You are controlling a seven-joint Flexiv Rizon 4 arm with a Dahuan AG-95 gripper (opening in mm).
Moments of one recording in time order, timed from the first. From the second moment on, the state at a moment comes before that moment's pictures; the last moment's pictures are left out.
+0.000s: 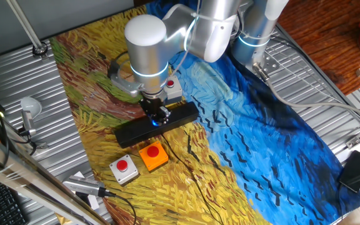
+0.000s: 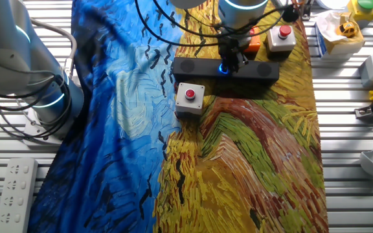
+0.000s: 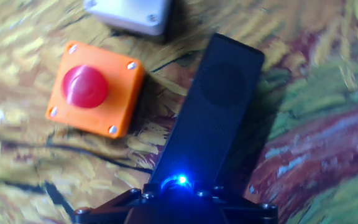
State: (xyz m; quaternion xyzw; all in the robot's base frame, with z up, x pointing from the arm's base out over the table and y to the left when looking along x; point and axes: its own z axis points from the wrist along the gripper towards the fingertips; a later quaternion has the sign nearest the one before) arm 0.478 0.117 0.065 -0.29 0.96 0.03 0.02
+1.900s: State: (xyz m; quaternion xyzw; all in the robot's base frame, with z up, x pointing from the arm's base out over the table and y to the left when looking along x) arm 0.476 0.120 0.063 -0.72 0.69 0.00 0.02
